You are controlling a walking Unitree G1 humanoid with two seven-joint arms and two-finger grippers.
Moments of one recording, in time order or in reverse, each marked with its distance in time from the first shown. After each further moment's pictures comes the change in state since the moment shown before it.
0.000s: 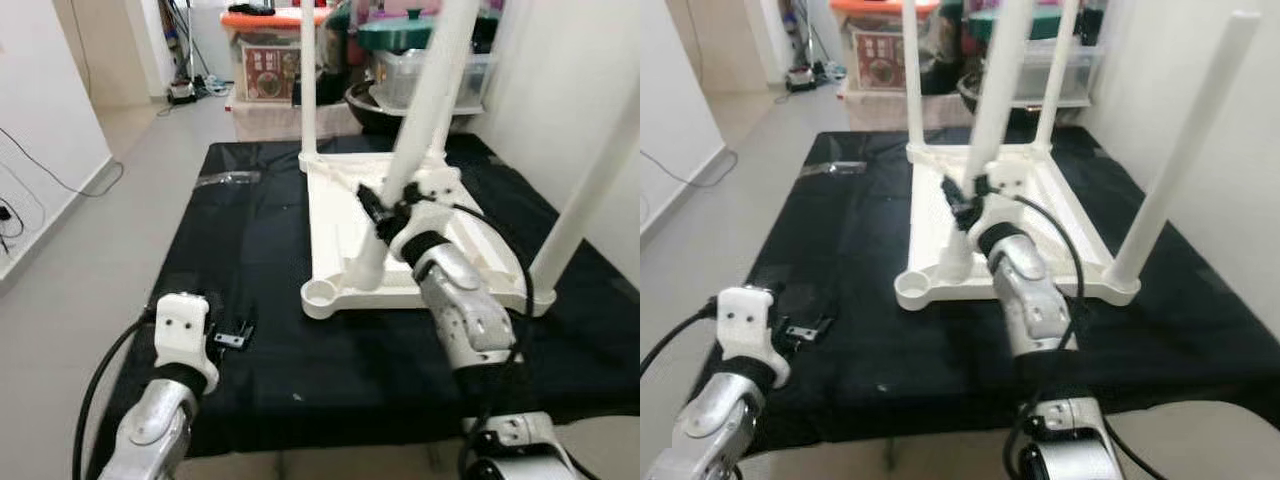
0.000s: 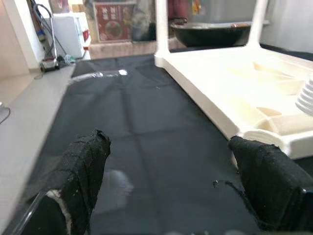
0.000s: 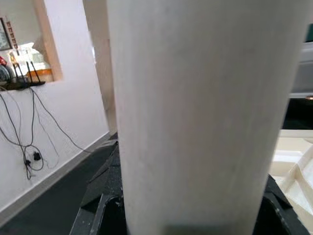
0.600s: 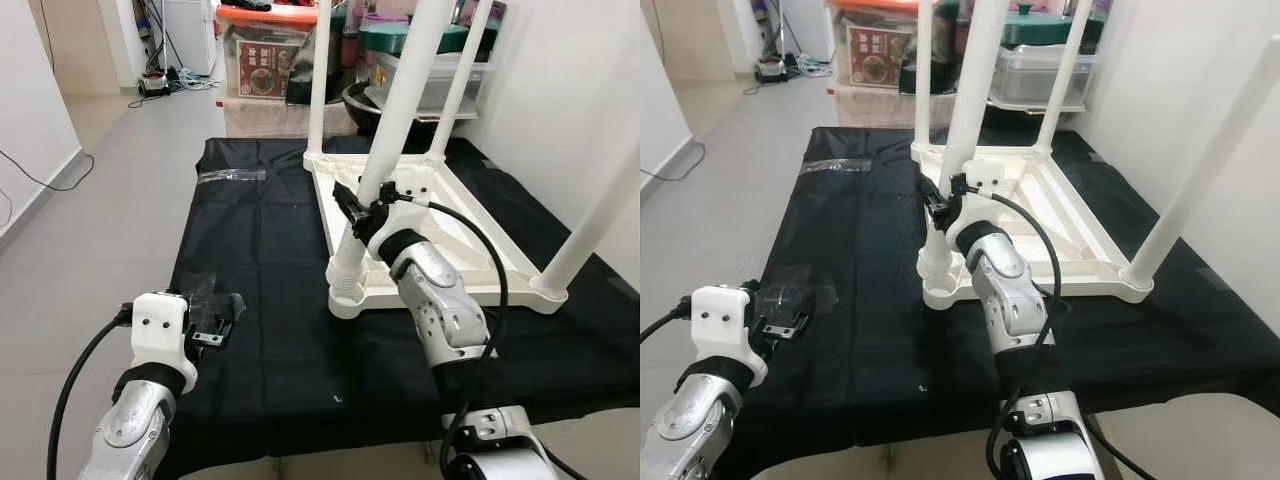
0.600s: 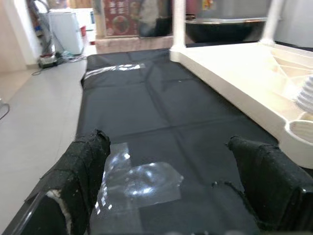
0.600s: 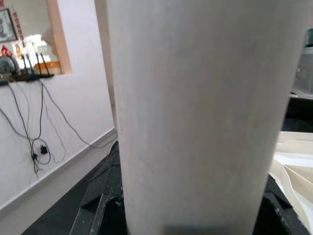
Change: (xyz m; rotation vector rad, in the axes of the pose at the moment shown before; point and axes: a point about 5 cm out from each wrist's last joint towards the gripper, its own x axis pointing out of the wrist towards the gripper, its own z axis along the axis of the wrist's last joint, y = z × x) left arm -0.002 0.005 -0.002 0.005 0.006 0.007; right arm 0.006 0.008 0.000 -0.008 0.003 0.047
